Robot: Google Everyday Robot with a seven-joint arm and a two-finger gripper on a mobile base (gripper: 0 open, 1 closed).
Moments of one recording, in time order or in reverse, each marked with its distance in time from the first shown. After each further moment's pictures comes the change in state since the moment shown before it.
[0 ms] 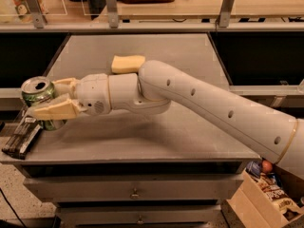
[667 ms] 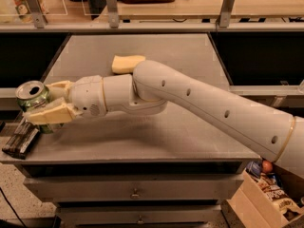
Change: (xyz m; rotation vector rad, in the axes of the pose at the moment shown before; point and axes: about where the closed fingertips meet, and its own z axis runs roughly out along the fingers) arm 0.005 0.007 0.010 -0.015 0.034 -0.038
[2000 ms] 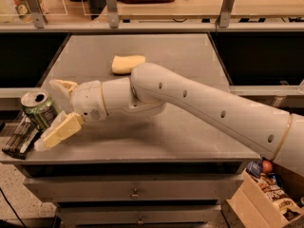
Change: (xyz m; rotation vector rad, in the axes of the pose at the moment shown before) arm 0.023 0.002 0.004 -0.021 0.055 0.002
